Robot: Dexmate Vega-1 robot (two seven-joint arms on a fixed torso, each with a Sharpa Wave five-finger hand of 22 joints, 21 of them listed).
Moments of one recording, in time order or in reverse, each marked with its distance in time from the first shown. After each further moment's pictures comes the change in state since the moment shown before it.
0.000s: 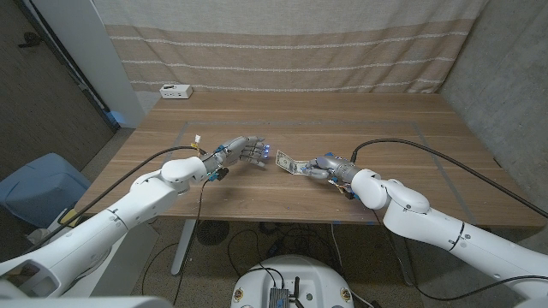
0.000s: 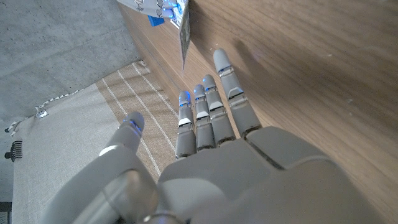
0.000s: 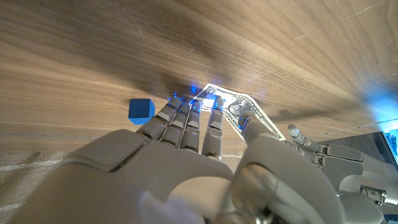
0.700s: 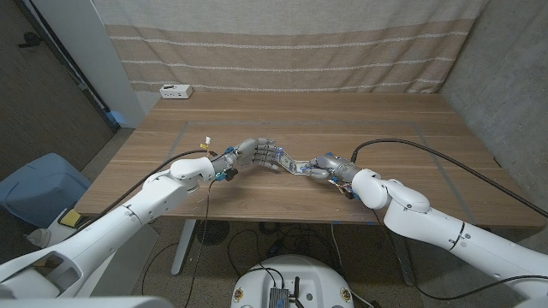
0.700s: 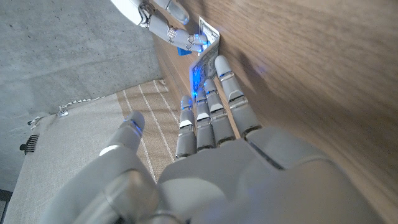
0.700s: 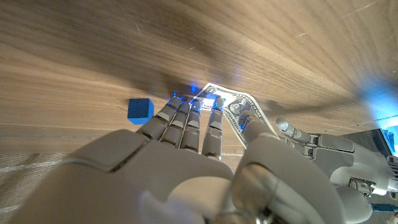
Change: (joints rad) left arm -0.055 -0.082 0.040 0.104 -0.107 -0.025 -0.176; left_hand 0.000 0.001 0.008 0.000 0.000 -0.035 0.000 -0.015 0.000 -0.028 -0.035 -0.028 0.000 -0.066 -0.020 -0.011 0.000 -0.069 0.000 -0.047 0.003; right arm -0.003 -0.002 0.004 0.010 0.019 0.021 -0.011; right_hand 0.005 -0.005 0.003 0.003 0.000 0.000 0.000 0.000 0.000 0.002 0.002 0.000 0.000 0.000 0.000 0.000 0.000 0.002 0.002 -0.004 0.000
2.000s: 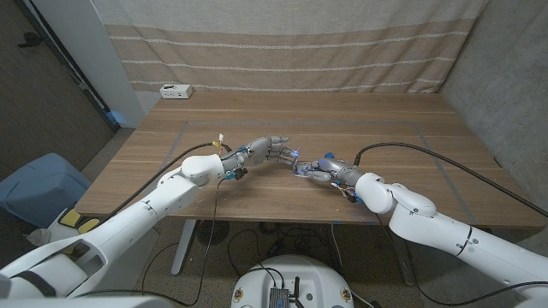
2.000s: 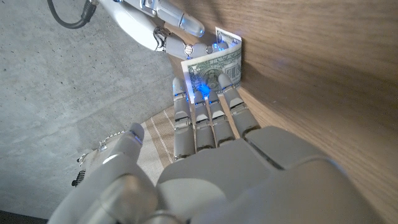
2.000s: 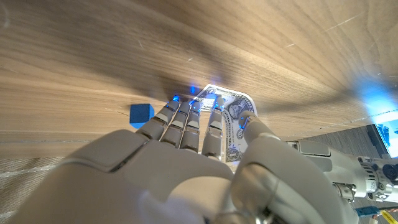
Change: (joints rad) left arm -0.098 -0.070 0.086 0.141 0.170 -0.235 -0.130; left_hand -0.141 0.011 -0.044 0.099 0.012 0.223 -0.024 0.055 0.022 -0.028 -0.046 0.014 0.005 -0.166 -0.022 -0.003 0.002 -0.202 -0.050 -0.138 0.002; right arm -0.040 -0.028 0.026 -0.018 0.035 0.021 -0.022; right_hand 0.000 0.000 -0.003 0.003 0.000 0.009 -0.002 -0.004 0.005 0.000 0.000 -0.009 0.000 0.000 0.000 0.000 0.000 -0.006 -0.005 0.001 -0.001
